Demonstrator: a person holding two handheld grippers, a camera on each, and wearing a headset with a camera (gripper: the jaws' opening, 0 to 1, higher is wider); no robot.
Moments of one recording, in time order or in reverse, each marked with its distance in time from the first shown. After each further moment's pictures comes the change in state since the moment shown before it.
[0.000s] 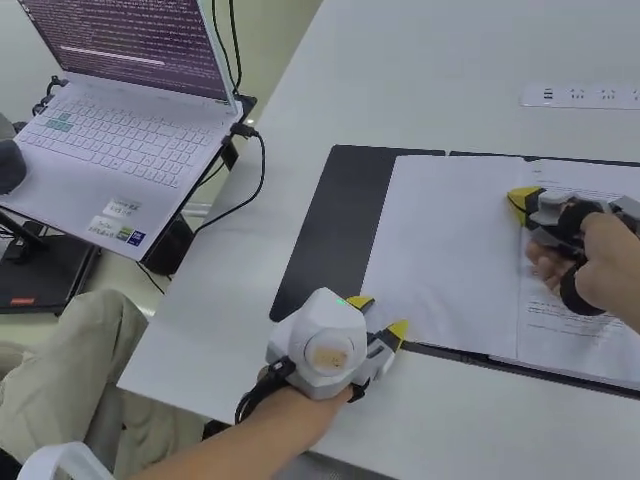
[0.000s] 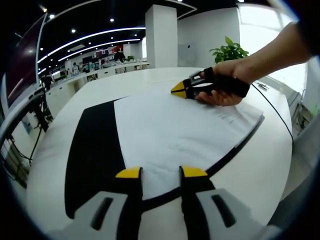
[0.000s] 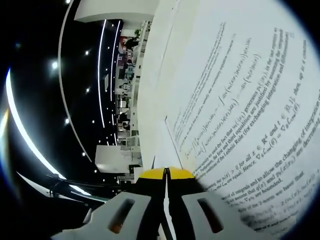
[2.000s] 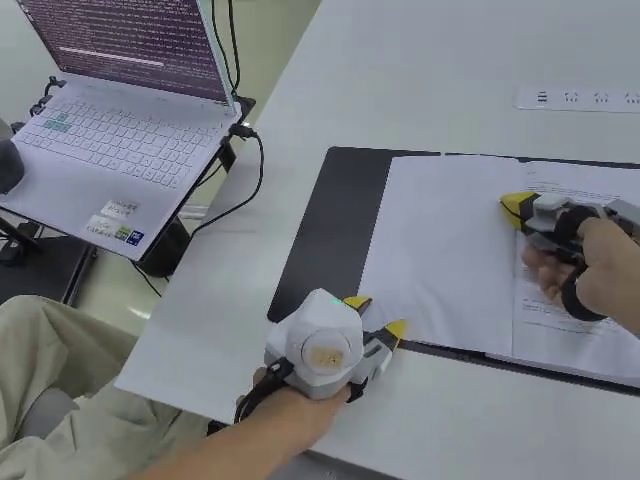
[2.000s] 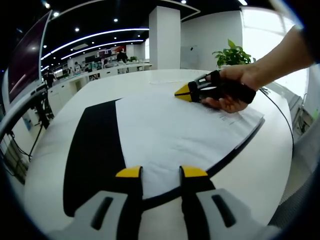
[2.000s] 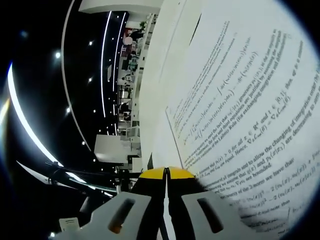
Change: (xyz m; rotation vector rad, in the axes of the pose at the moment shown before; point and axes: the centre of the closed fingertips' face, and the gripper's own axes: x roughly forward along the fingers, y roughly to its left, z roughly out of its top) left arm -0.002 0.000 0.003 -0.027 -0.013 0.008; right arm -0.017 -0.001 -0.020 -0.069 0.082 0.008
